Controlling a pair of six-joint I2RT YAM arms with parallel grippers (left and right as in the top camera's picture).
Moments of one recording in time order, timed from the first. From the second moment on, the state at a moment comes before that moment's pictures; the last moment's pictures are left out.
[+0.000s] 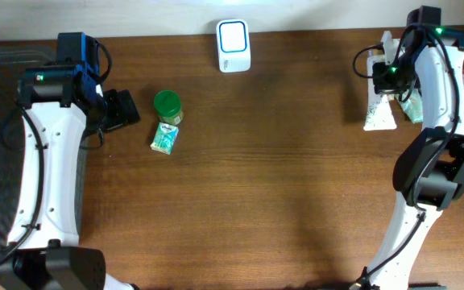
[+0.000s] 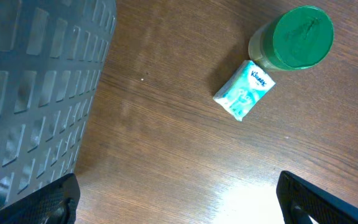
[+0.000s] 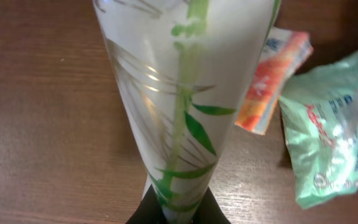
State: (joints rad) left arm 0.02 1.71 1.80 -1.39 -0.10 -0.36; right arm -0.23 2.31 2.21 -1.23 -0.08 -0.28
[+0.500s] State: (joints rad) left arm 0.02 1.71 1.80 -1.39 -0.10 -0.36; right arm -0.25 2.27 2.19 -1.24 0.06 -0.09
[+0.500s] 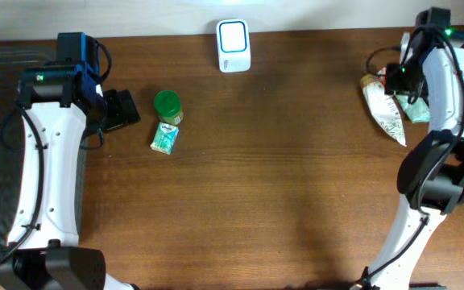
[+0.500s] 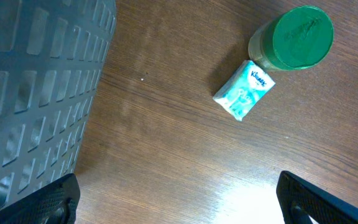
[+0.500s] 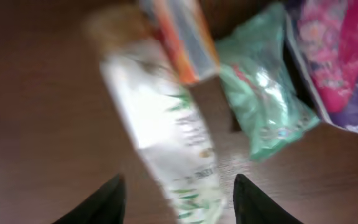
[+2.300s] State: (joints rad) left arm -0.34 2.12 1.54 -0.84 -0.37 -0.22; right arm -0.01 2.22 2.20 -1.41 -0.02 -0.07
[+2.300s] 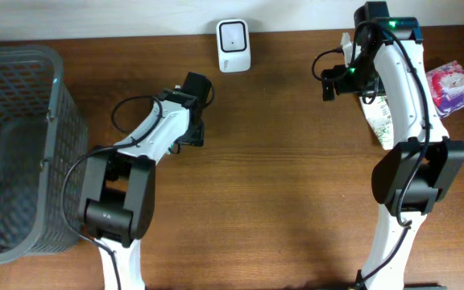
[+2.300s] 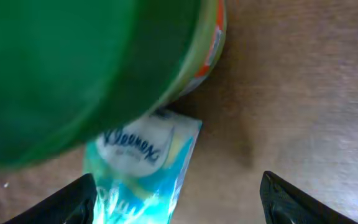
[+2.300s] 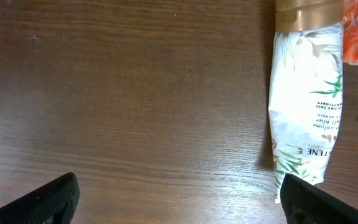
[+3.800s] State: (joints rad) left arm -0.27 1.74 1.72 -1.16 -0.19 -0.36; right arm -0.01 2.22 2.20 -1.41 -0.02 -0.07
